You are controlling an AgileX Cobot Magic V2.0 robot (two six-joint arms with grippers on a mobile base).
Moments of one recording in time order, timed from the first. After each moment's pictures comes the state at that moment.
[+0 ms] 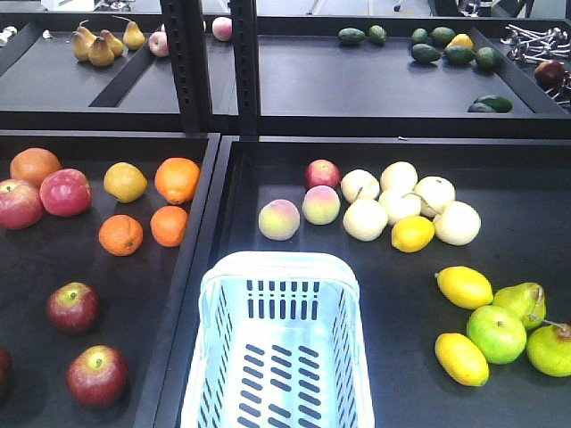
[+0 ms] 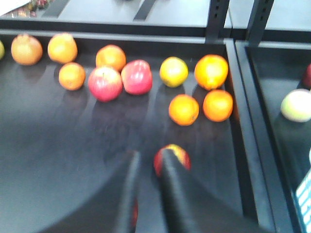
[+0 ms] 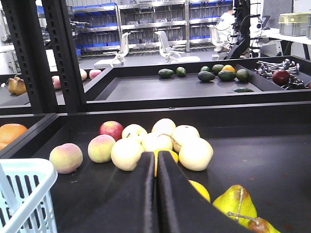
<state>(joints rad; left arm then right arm) 0.00 0.57 -0.72 0.16 0.75 -0.18 0.03 -0.01 0.03 -0.04 0.08 0.08</state>
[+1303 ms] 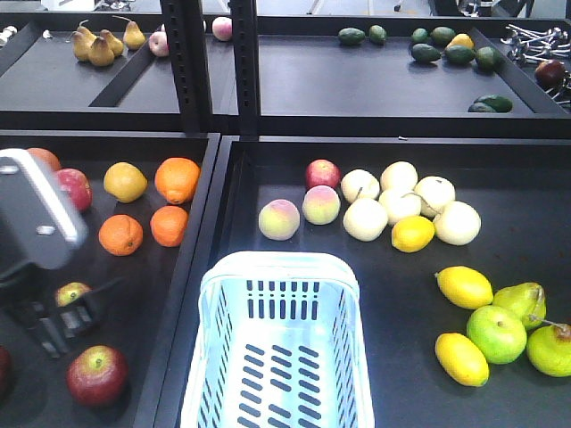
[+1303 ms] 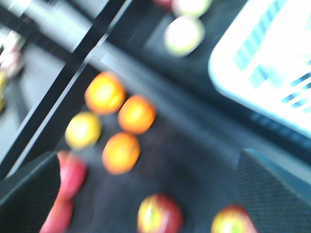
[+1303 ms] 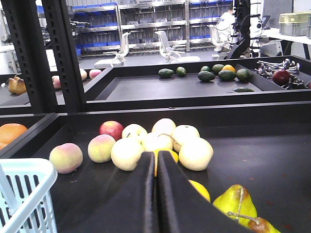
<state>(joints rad) -0.45 1.04 -0.76 0.12 0.41 0.59 0.03 -0.01 0.03 -0.04 0.08 0.08</state>
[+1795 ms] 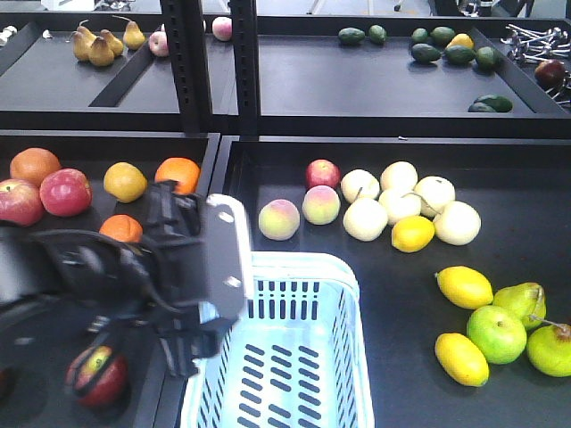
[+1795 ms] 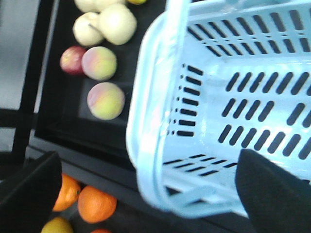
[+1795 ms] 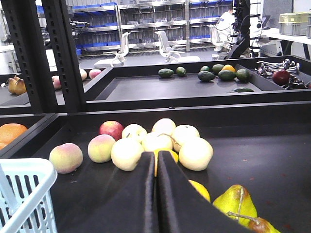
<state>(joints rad) -0.76 1.38 -0.93 0.28 0.42 0.61 0.03 -0.01 0.03 -0.04 0.08 0.08</state>
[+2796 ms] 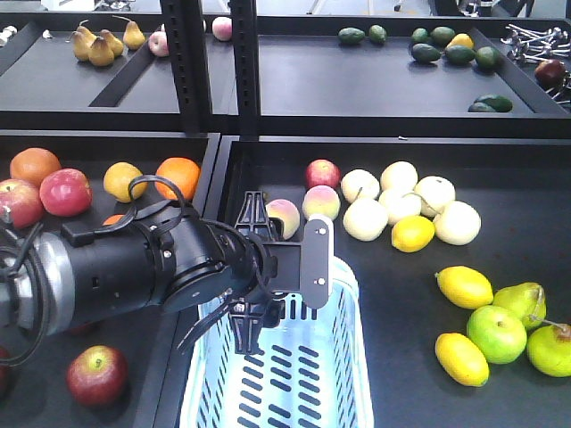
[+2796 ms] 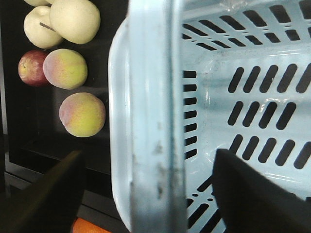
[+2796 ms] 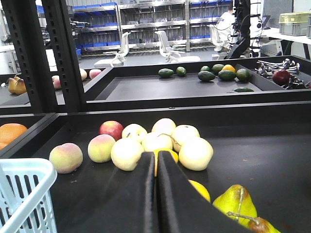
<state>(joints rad) -0.79 1.74 -1.19 0.38 0.49 0.61 0.03 -0.01 0.03 -0.04 0.08 0.08</state>
